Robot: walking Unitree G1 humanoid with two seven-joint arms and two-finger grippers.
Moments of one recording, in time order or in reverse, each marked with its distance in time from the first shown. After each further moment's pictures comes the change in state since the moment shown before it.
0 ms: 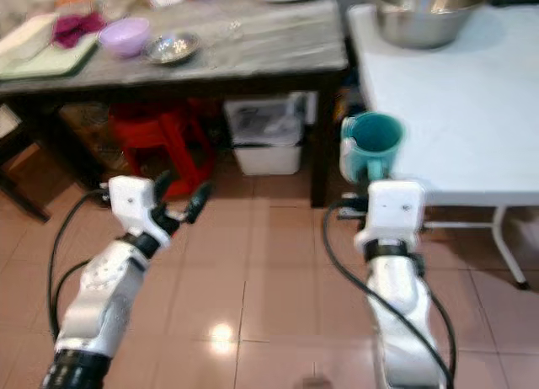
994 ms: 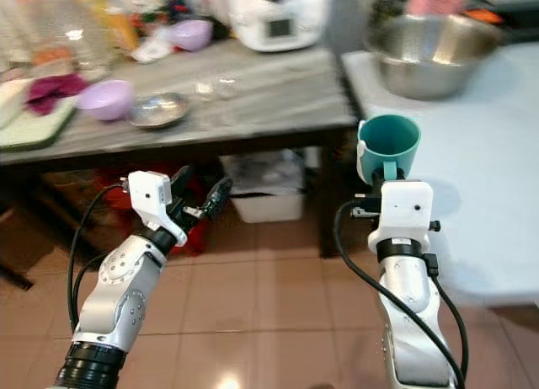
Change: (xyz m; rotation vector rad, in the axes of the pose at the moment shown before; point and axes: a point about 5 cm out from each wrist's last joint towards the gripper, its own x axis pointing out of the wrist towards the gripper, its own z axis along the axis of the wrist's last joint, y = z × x) left arm 0.009 -0.015 0.001 -0.028 -0.011 -0.061; right arm 0.003 -0.008 -0.004 -0.029 0.005 -0.028
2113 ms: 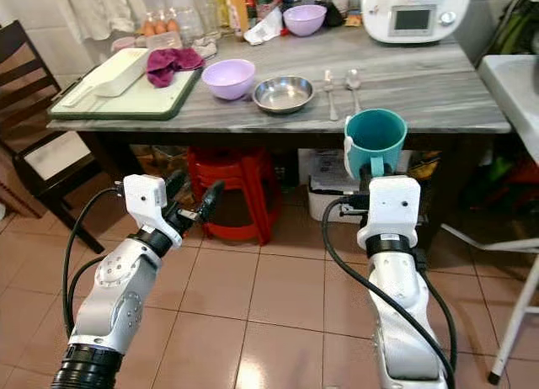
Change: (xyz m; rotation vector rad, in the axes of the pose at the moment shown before) left arm -0.002 0.003 -0.003 0.004 0.009 0.018; right arm 0.004 0.005 0.002 -0.008 -0.022 0.020
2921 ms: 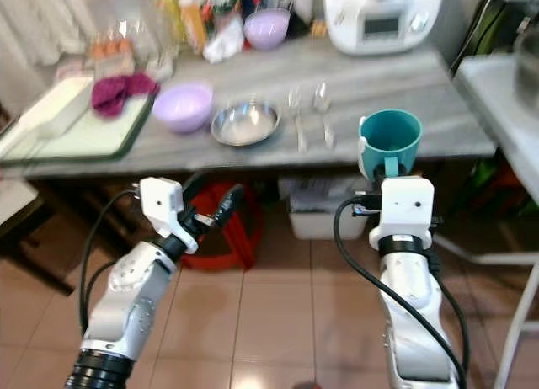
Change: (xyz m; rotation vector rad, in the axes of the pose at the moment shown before) left arm 0.002 -0.019 -0.001 -0.031 -0.018 -0.069; right arm 0.001 -0.009 0.000 -0.020 0.000 -0.022
